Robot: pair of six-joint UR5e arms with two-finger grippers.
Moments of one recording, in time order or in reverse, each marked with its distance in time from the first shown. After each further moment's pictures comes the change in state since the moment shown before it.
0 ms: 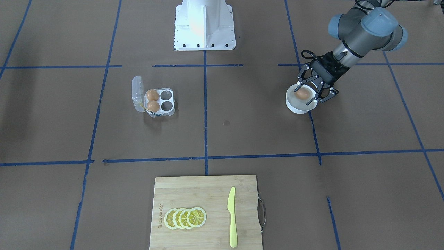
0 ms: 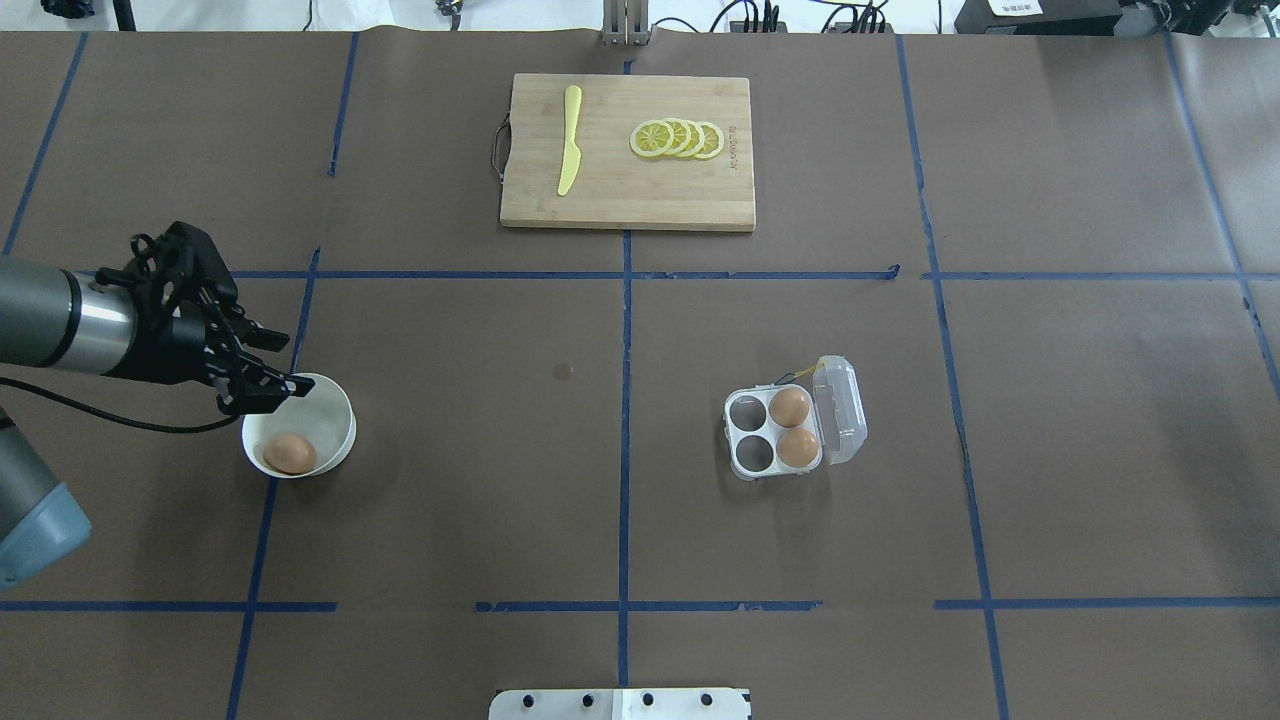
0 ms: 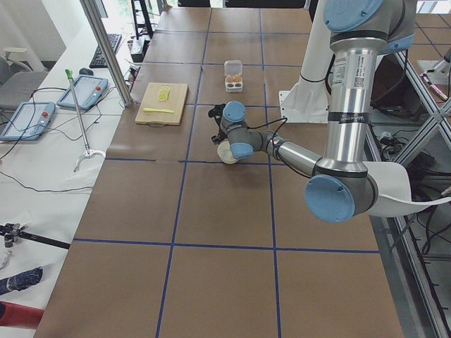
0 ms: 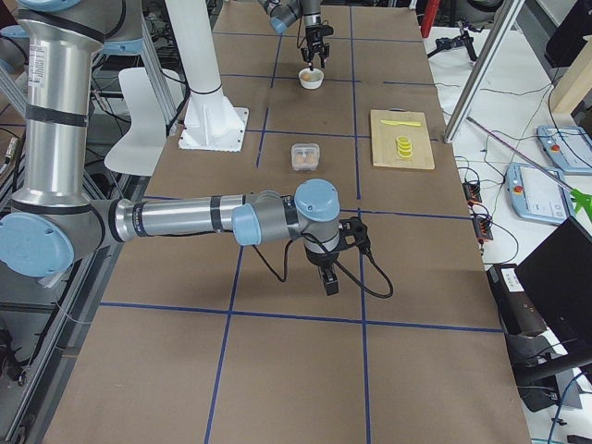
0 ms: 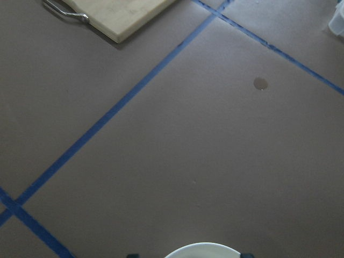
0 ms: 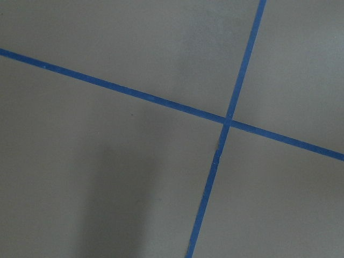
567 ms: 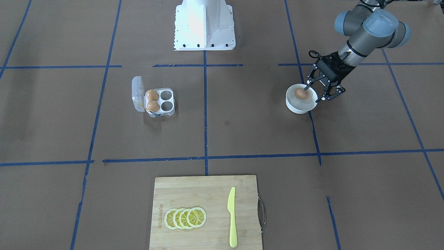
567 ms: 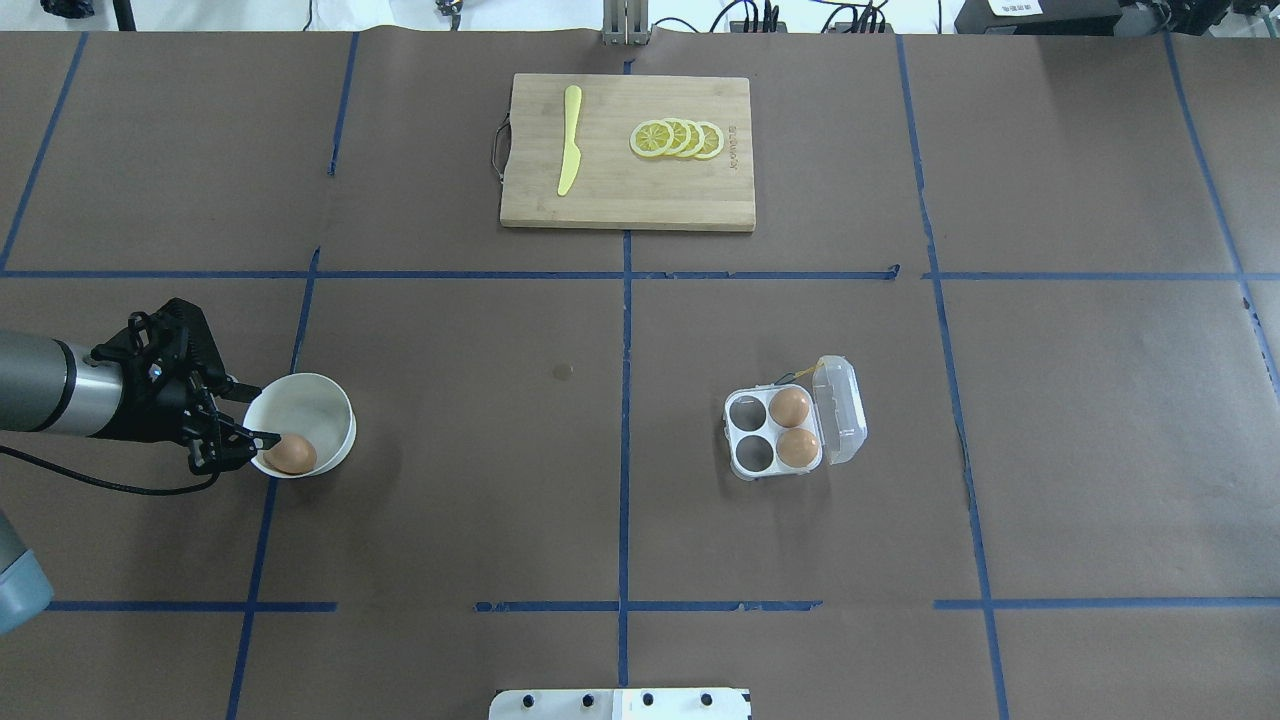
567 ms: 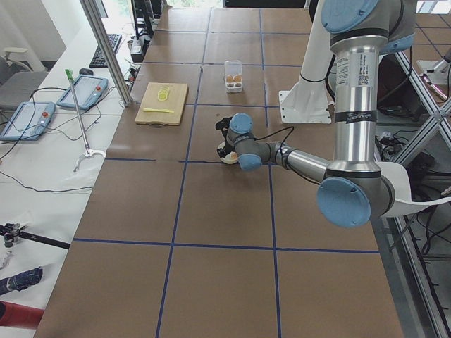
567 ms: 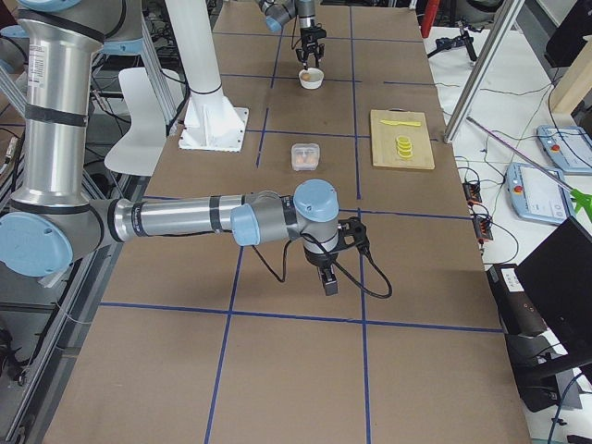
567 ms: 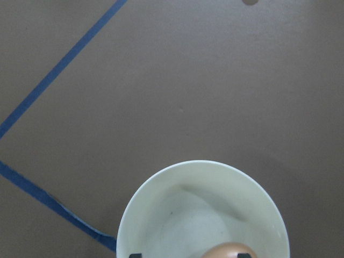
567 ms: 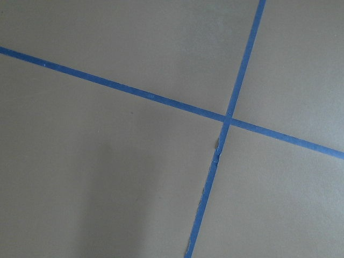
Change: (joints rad) left arm 0.023 0.073 0.008 -0.014 0.033 0.076; right arm 0.000 -0.004 0.003 0.001 0.000 -0.002
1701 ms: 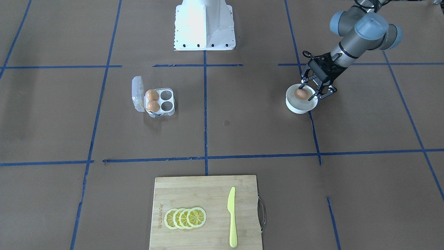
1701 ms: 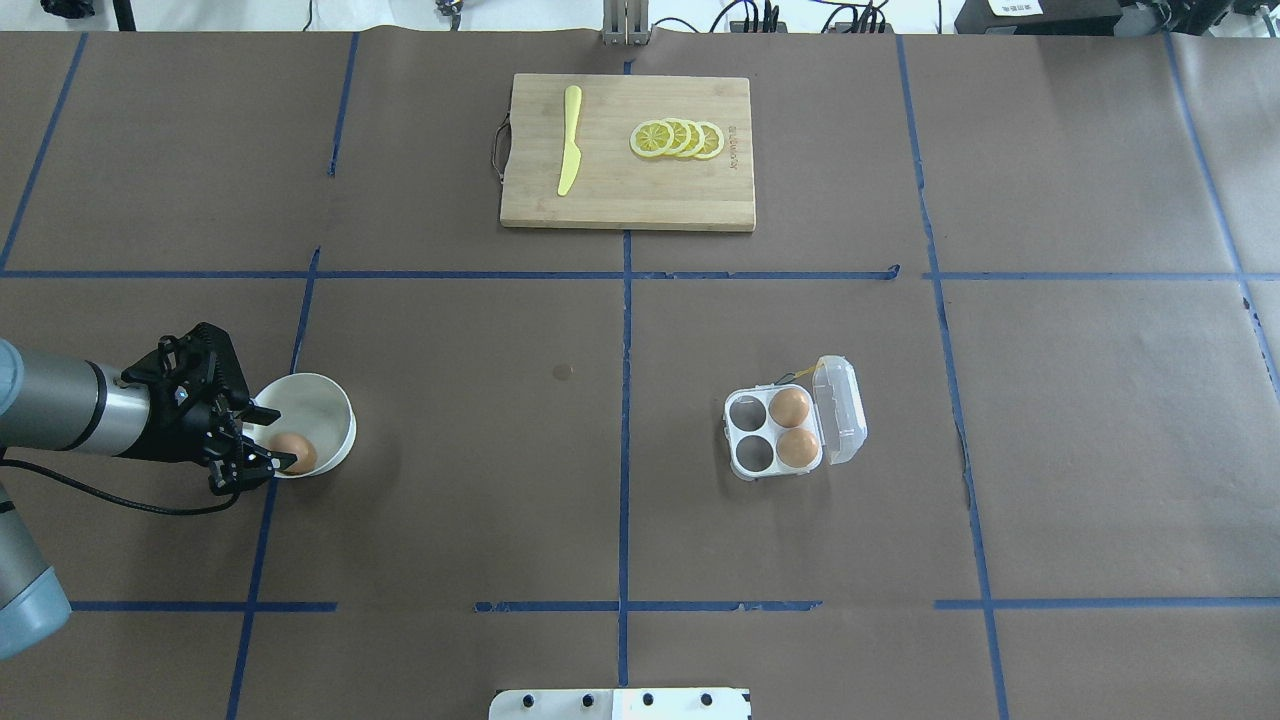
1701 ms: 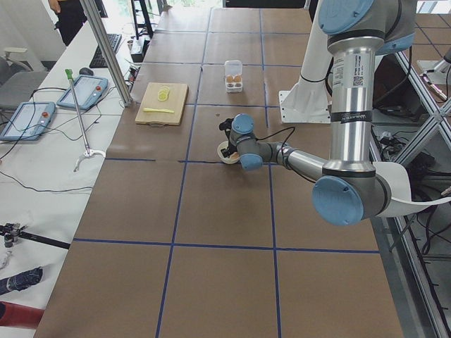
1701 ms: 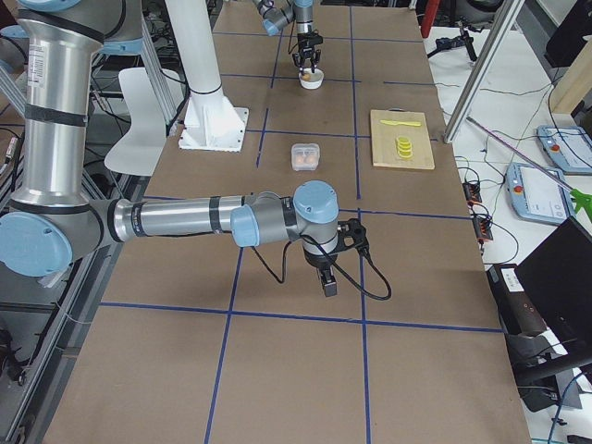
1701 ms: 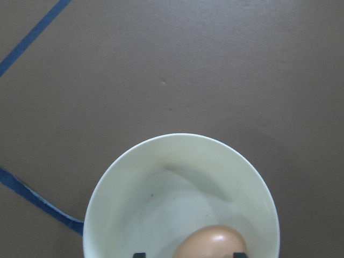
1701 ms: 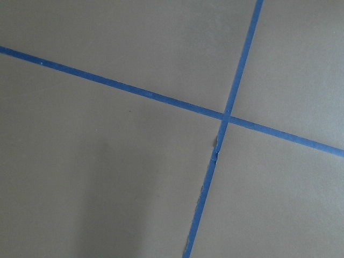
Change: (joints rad) left arm 0.049 -0.023 0.025 0.000 0.003 -0.007; right arm 0.000 0.000 -0.005 0.000 -0.002 0.001
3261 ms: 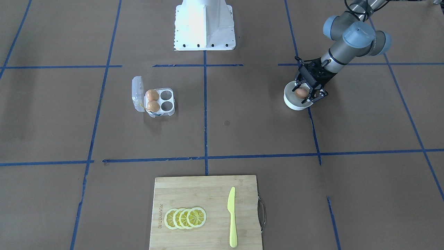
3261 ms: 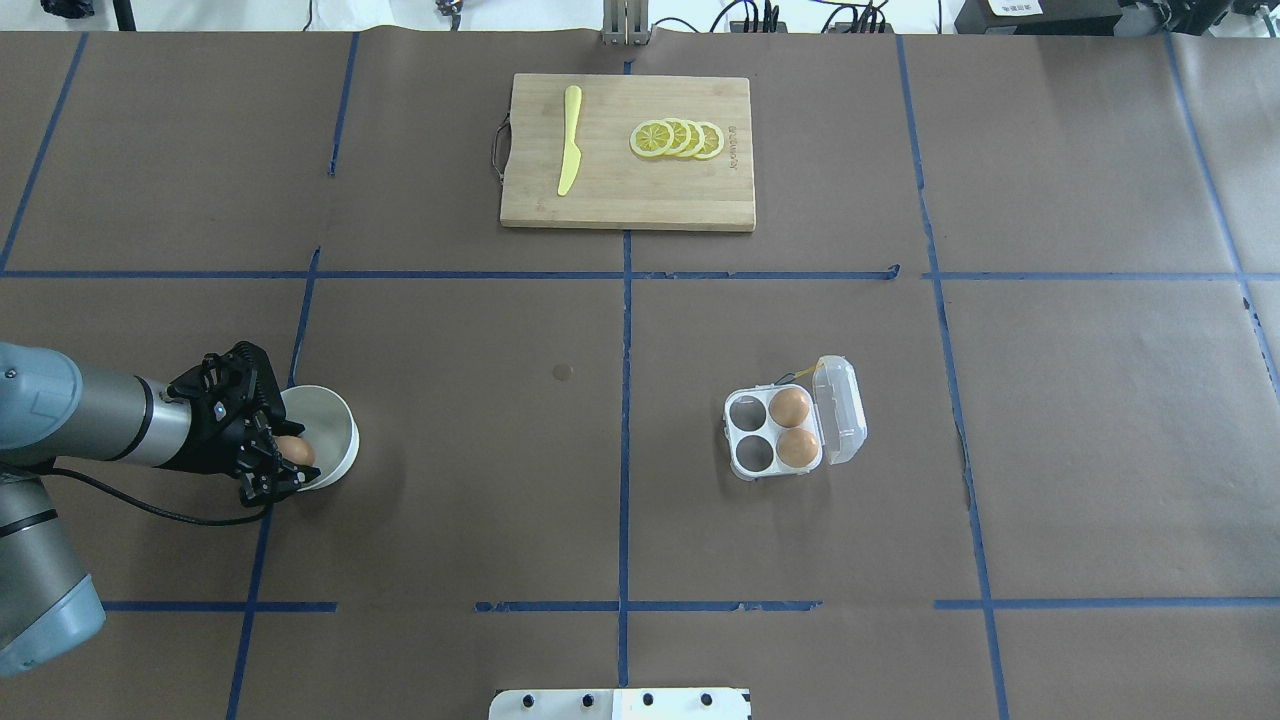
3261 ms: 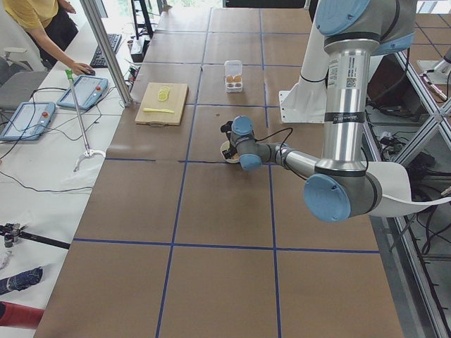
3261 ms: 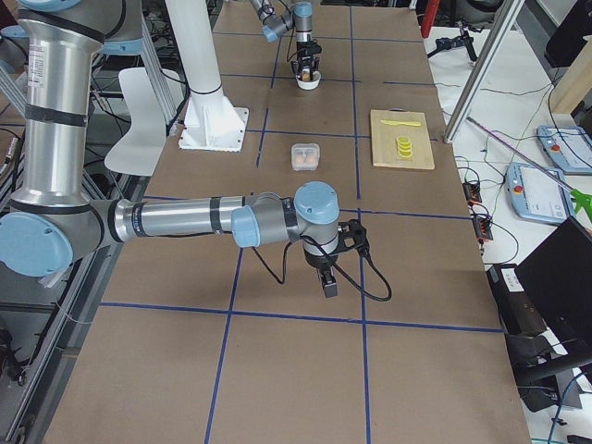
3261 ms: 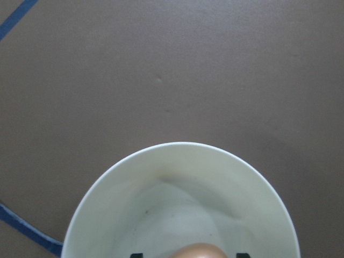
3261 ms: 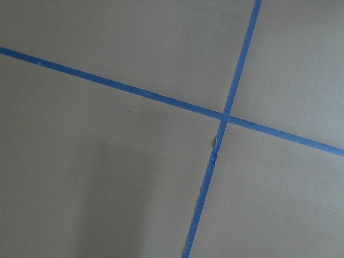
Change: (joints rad) left arm 0.044 -0.038 0.047 0.011 0.019 0.008; right arm 0.001 0.002 -0.004 -0.001 0.000 0.000
